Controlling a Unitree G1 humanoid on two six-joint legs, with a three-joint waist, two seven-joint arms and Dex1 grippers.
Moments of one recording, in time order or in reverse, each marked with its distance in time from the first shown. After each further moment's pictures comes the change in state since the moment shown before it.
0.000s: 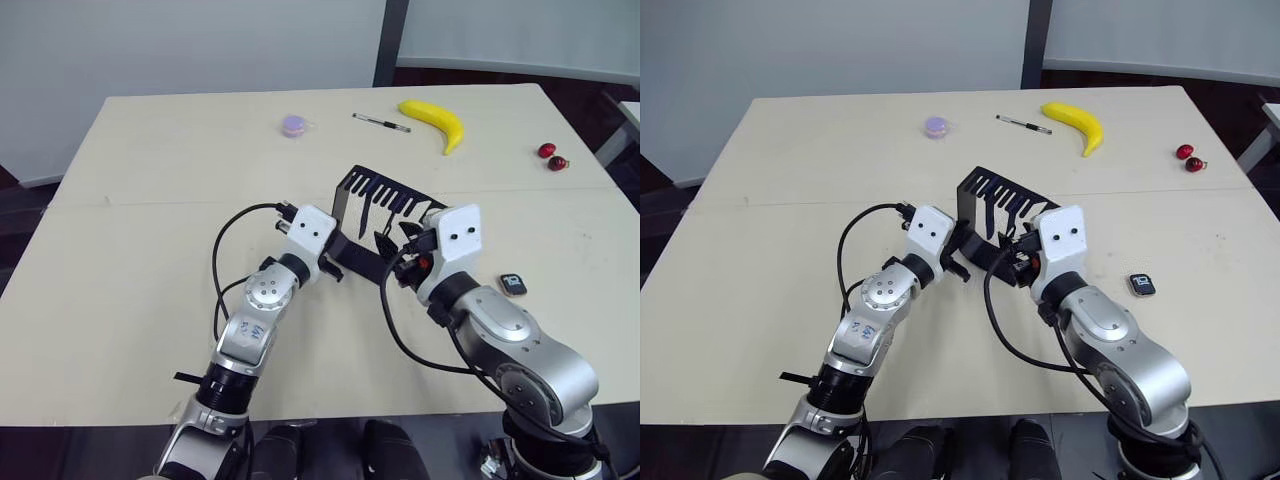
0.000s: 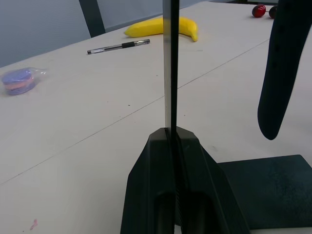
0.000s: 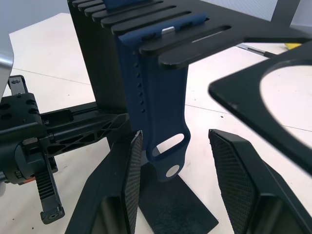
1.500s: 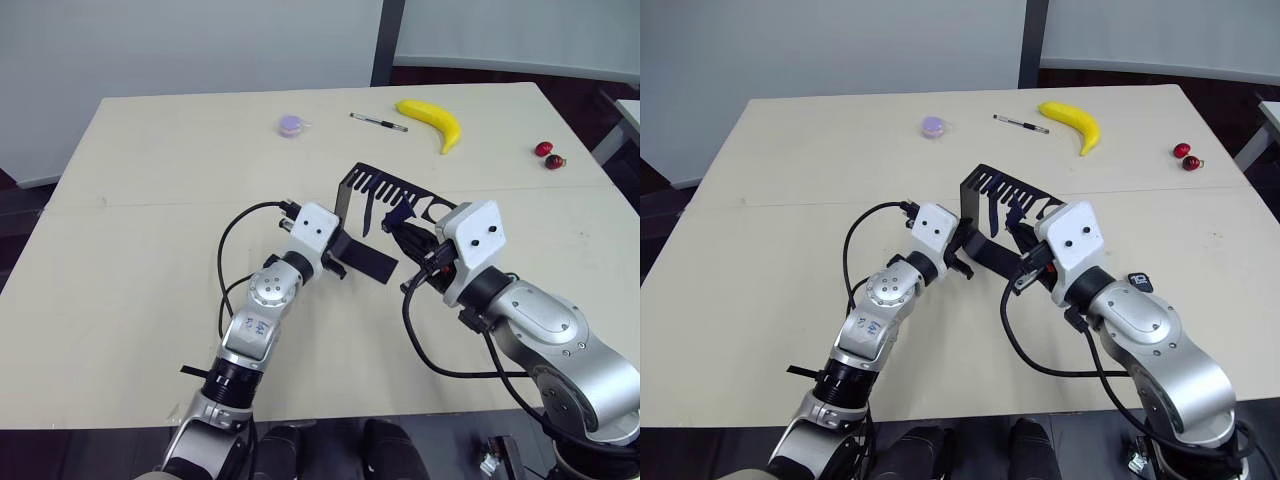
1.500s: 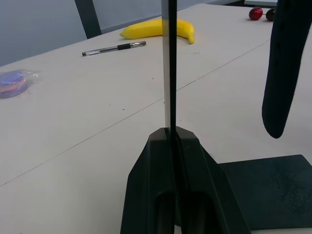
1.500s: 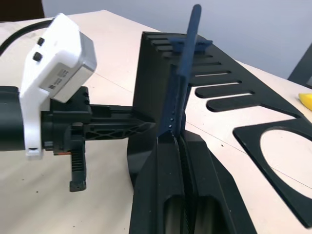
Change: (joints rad) left arm -0.027 -0.019 0.007 0.062 0.003 -0.038 -0.001; right arm 0.011 -0.208 -0.063 -0.067 -0.052 -0.074 0.305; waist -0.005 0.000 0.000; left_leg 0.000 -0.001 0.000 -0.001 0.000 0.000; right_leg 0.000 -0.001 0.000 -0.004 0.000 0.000
